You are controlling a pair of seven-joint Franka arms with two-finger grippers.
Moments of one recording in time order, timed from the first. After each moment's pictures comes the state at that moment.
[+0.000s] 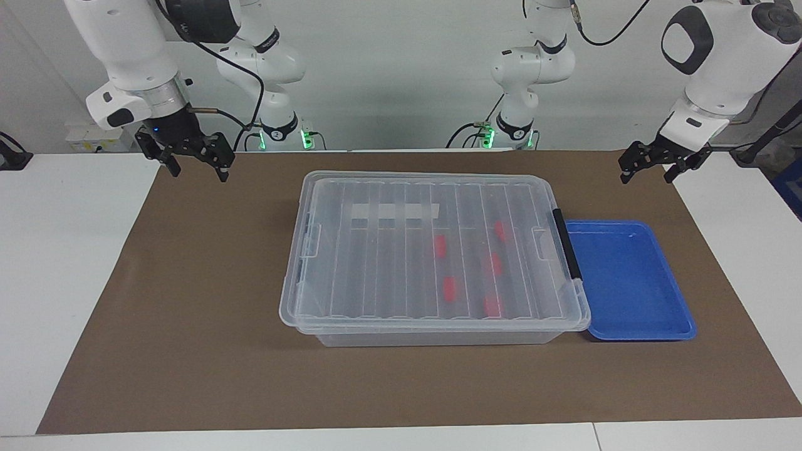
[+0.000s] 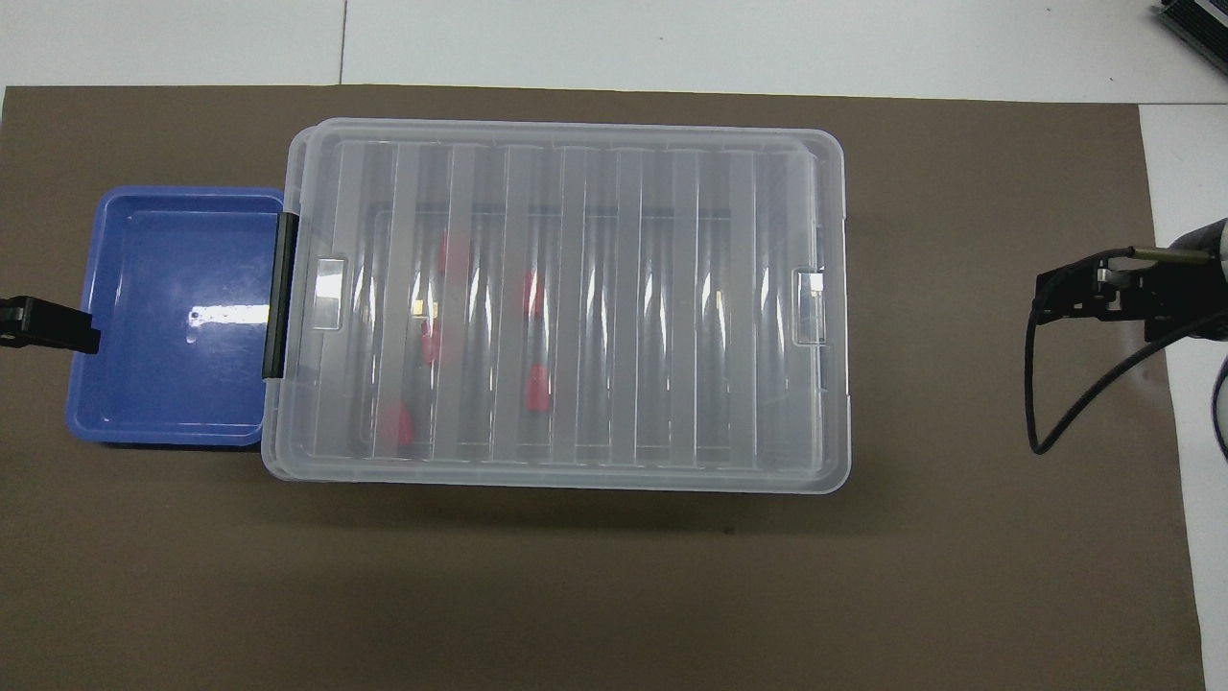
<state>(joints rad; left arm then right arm) 0.02 -0.04 0.05 -1.72 0.03 1.65 0.15 0.00 -0.02 0.04 -1.62 -0.03 1.63 0.18</state>
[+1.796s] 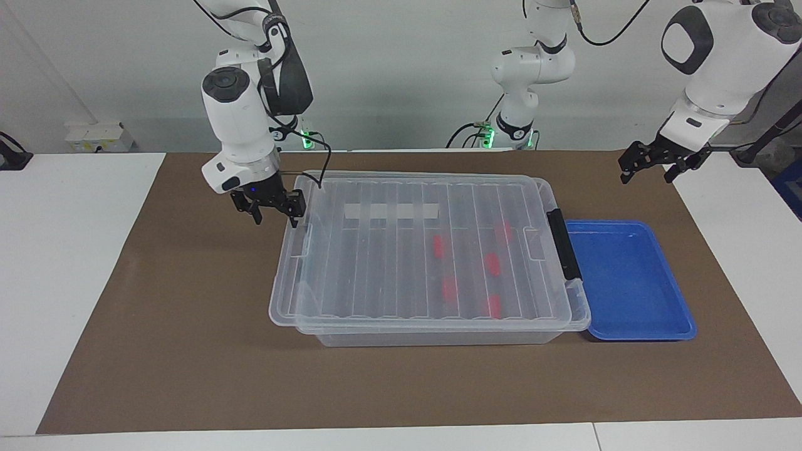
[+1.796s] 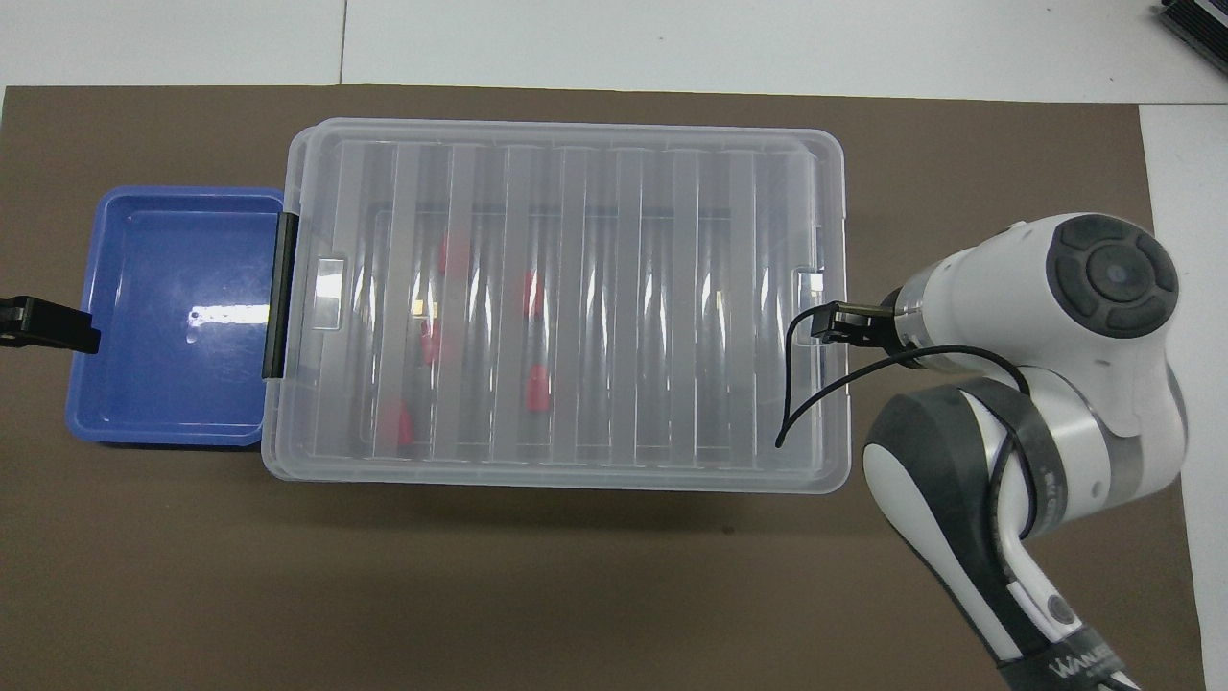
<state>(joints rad) 0.02 -0.04 0.05 -1.72 0.03 1.65 0.15 0.15 -0.01 0.04 -2.01 -0.03 2.04 0.33</state>
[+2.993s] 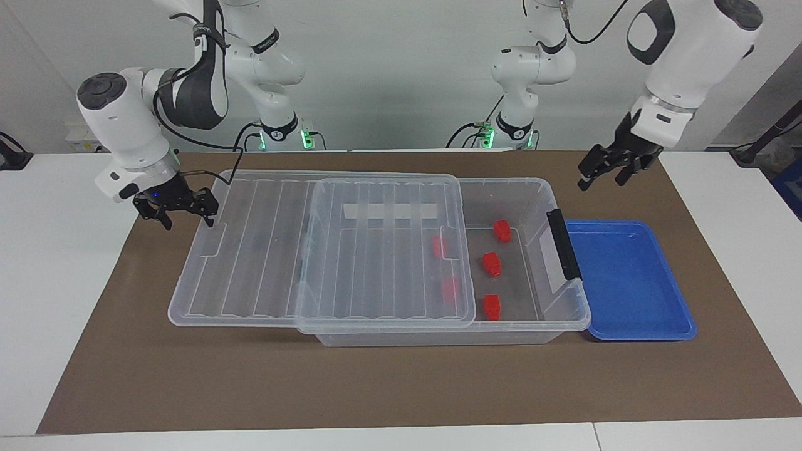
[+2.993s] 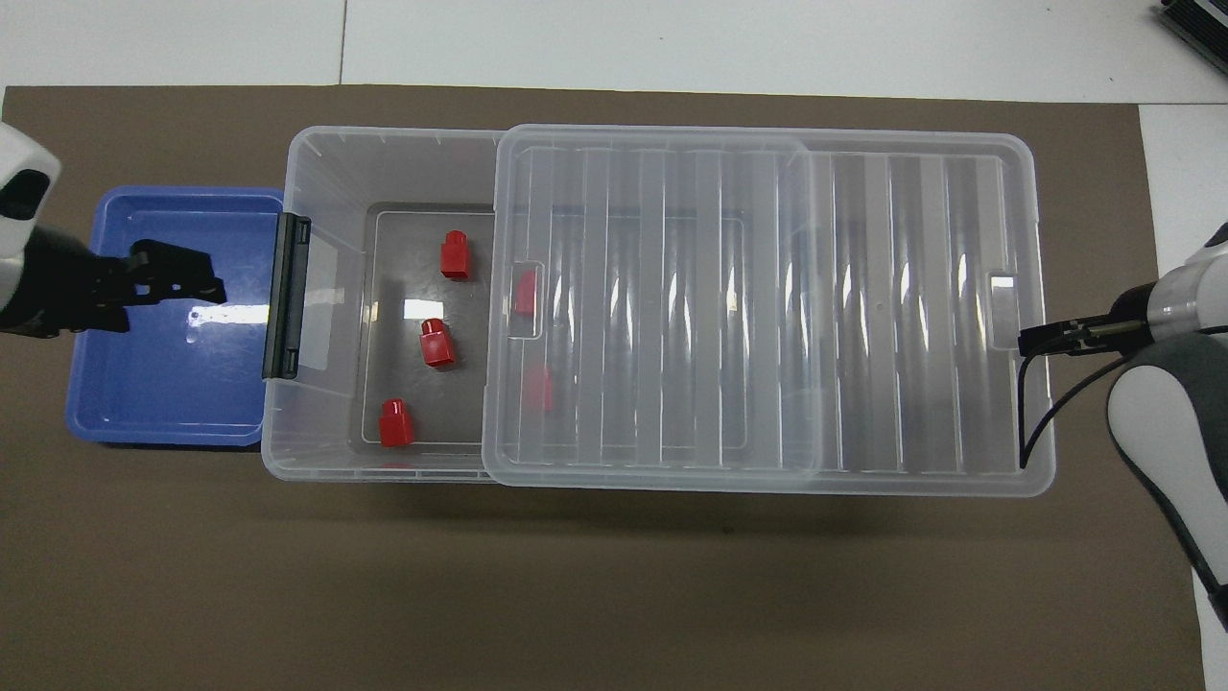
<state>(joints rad) -0.15 -0.05 -0.02 -1.74 -0.13 1.80 -0.39 -0.17 -0.02 0.03 -2.02 -0.03 2.04 -0.20</state>
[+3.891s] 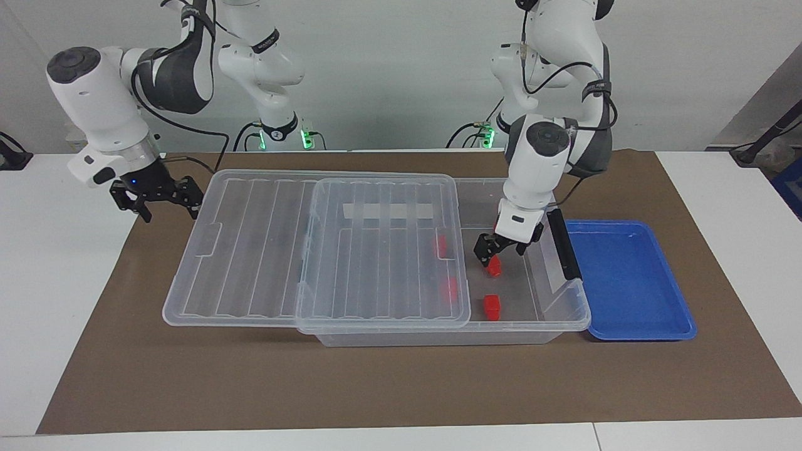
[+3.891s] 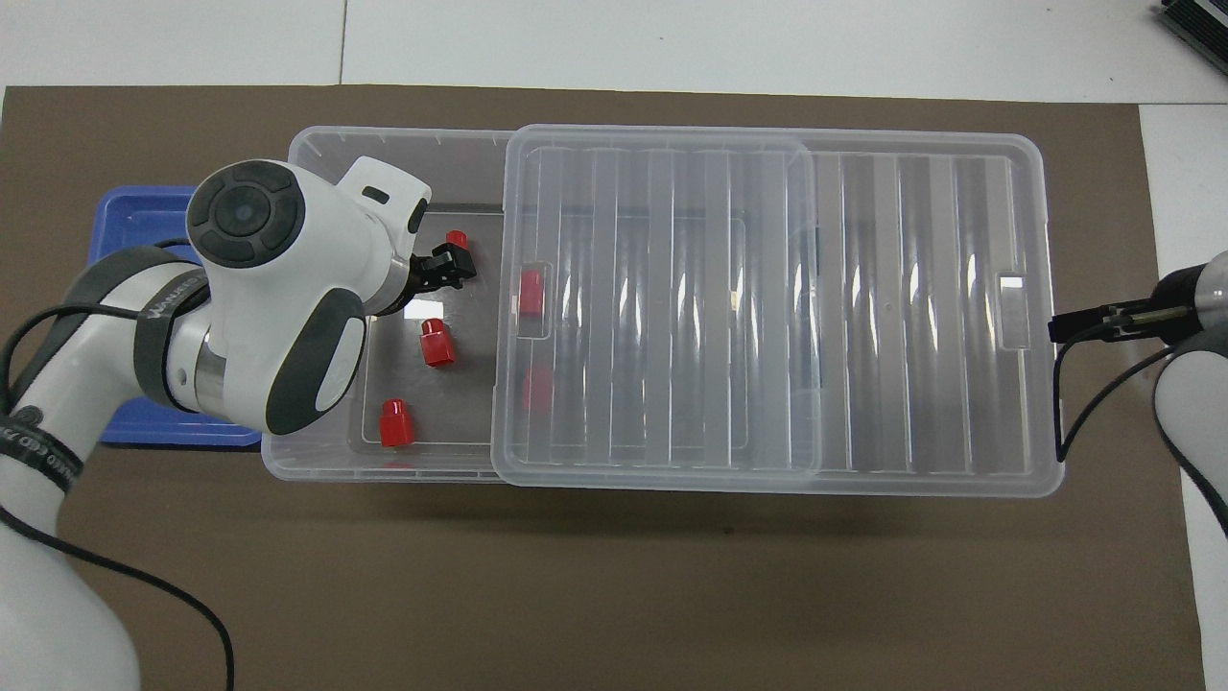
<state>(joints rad) -0.36 0.29 -0.02 -1.83 0.05 2.19 -0.66 -0.18 -0.03 0.03 -1.88 -0.03 1.93 -0.21</state>
